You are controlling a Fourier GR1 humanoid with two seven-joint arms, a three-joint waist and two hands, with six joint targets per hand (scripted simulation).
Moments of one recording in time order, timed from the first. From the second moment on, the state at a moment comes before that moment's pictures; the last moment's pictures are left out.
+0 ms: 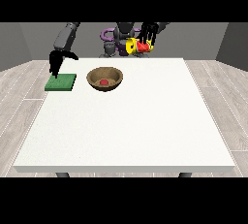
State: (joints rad) left arm -0.80 0.07 -0.36 -1.18 -1.21 0.22 0.23; right arm -0.54 -0.44 -0.40 -0.58 -0.25 0.28 -0.40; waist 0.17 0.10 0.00
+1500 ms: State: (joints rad) left arm -0.60 0.02 0.01 -1.14 -0.31 0.20 -0.23; right arm -0.60 -0.21 -0.29 -0.60 -0.23 0.16 -0.39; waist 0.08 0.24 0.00
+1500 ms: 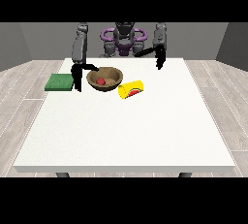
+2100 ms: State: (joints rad) left arm -0.63 0.02 -0.03 -1.26 -0.32 0.14 -0.15; right arm -0.61 -0.21 -0.34 -0.54 -0.27 0.17 -0.52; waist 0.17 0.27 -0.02
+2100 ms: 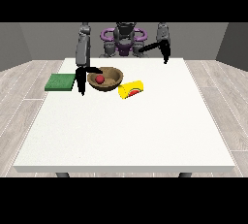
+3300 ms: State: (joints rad) left arm -0.56 0.11 0.07 -1.21 -0.23 0.06 -0.18; right arm -0.69 -0.19 -0.23 -0.47 -0.16 -0.14 -0.20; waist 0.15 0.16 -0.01
